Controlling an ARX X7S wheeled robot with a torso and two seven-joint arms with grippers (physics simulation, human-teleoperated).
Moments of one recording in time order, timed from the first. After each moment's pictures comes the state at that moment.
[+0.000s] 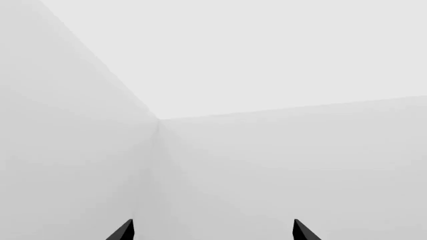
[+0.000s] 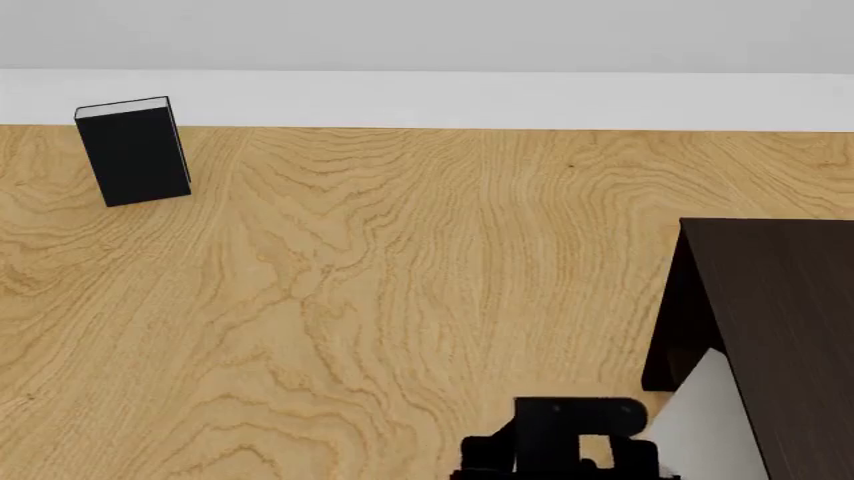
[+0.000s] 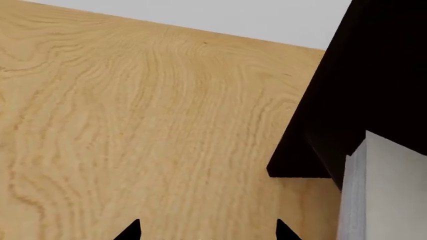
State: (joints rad) left arm -1.05 -0.76 -0.36 0.82 -0.94 -1.01 -0.61; right arm 0.56 0.19 -0.56 0.58 0.41 0.21 0.51
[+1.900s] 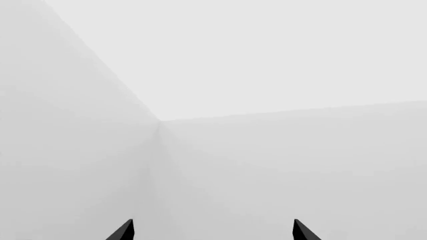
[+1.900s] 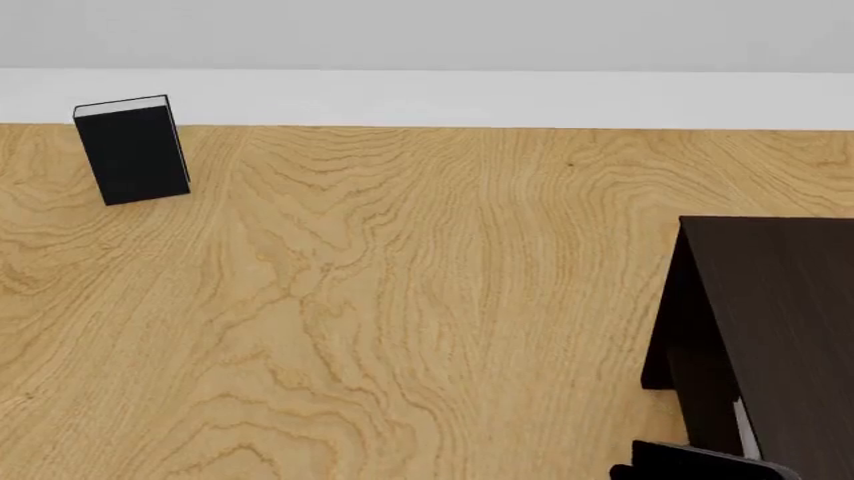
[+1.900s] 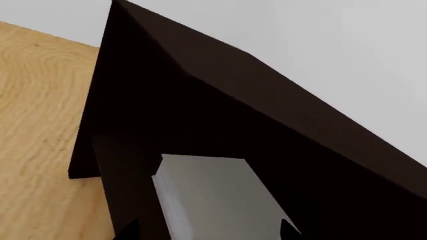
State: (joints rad) left arm -1.03 -0.78 -0.38 0.82 -0.97 -0.98 -0.64; right arm 0.33 0.46 -0.49 0.01 0.38 0.51 0.99
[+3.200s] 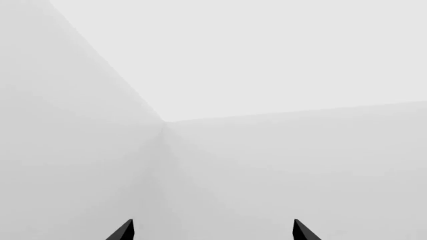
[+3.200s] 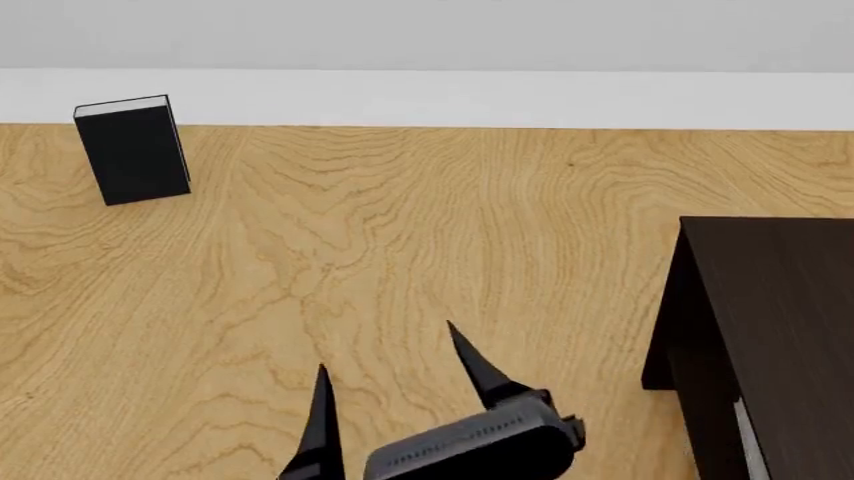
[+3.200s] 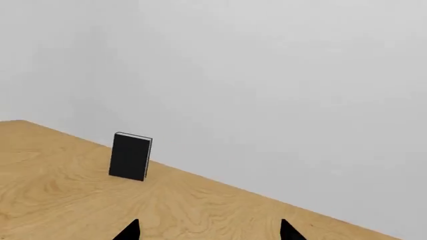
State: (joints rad) left arm -1.01 -0.80 -0.41 0.83 -1.01 -0.98 -0.67; right arm 0.41 0.46 -0.78 -0.43 0.35 0.30 0.54
